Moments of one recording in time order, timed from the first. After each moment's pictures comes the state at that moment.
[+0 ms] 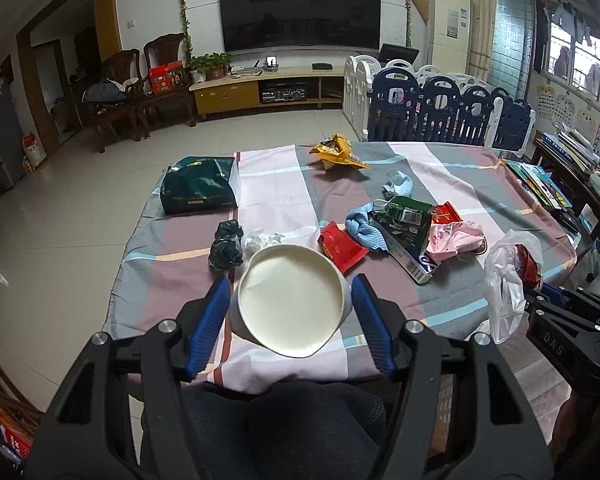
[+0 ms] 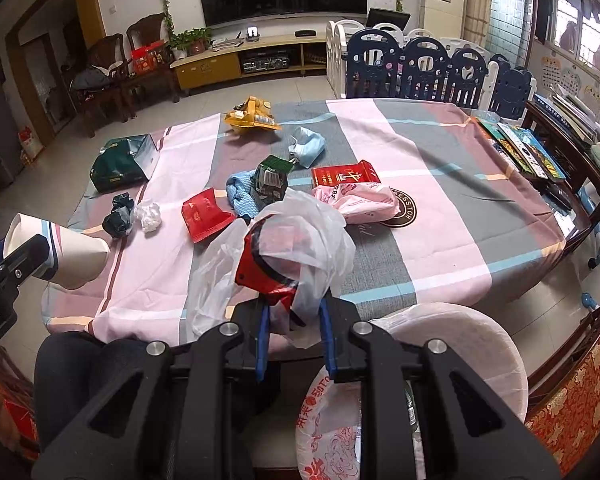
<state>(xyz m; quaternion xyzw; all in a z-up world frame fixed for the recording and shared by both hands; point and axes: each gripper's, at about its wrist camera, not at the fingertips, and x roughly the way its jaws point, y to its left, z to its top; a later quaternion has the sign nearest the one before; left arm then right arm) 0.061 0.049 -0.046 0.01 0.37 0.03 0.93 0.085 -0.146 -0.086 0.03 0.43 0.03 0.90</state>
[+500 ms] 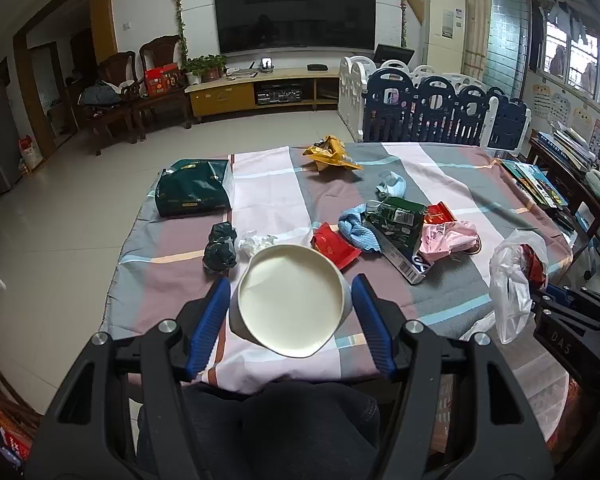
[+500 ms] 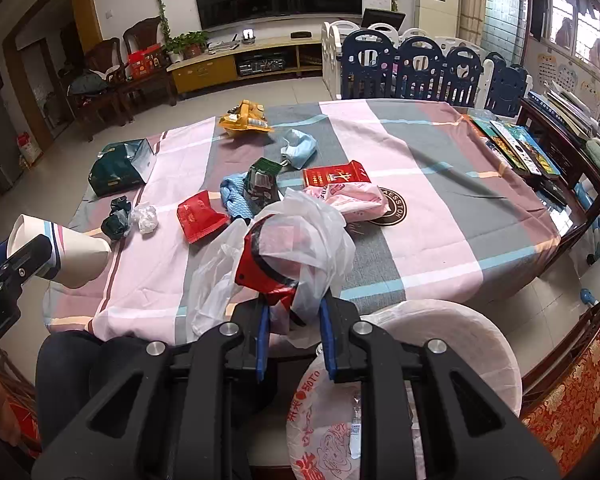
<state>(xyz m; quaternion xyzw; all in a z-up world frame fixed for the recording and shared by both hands) 0.061 0.043 -0.043 0.01 0.36 0.02 0.93 0.075 -0.158 -0.078 0.03 0.43 0.03 0.90</state>
